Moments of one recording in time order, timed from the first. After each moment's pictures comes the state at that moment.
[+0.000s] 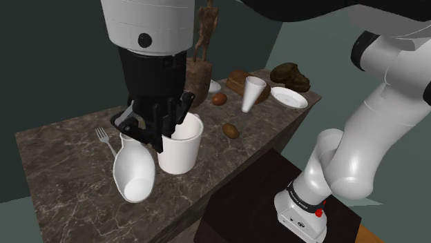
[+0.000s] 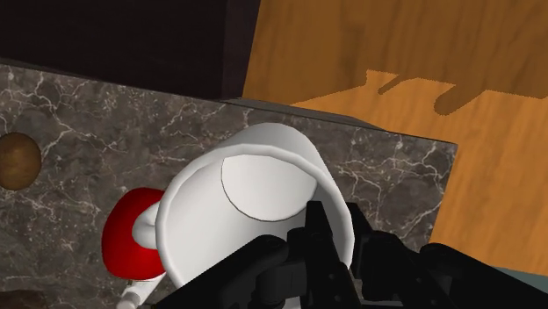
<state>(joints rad) 0.53 0.01 0.55 -1.59 0.00 1.54 0.91</state>
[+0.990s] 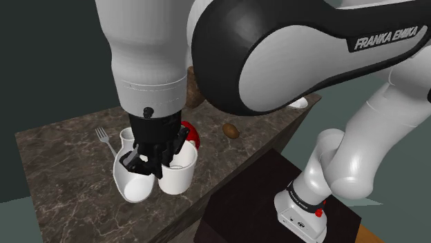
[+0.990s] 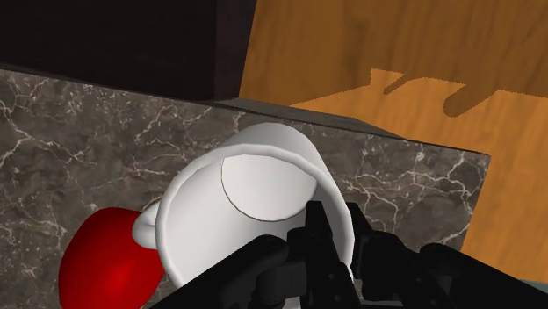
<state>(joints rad) 0.53 -0.01 0.55 -1.82 0.01 1.75 0.90</state>
